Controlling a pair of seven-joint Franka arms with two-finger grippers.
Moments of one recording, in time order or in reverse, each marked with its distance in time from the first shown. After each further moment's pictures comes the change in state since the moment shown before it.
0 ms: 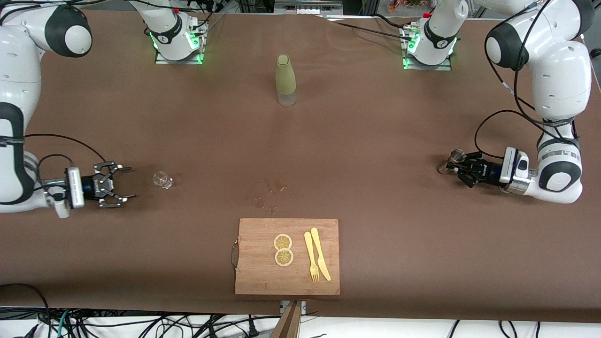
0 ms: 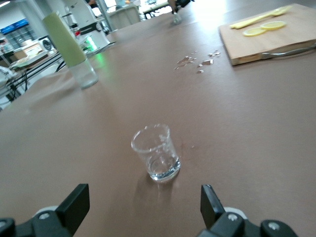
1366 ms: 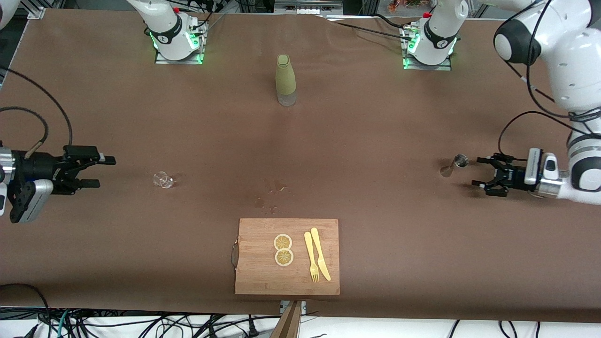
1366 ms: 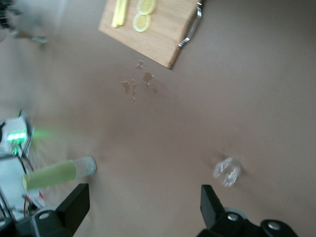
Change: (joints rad) left arm 0.033 -0.096 0.040 0.101 0.125 0.088 0.004; right arm 0.300 -0.488 0.008 0.047 -0.269 0.017 1.560
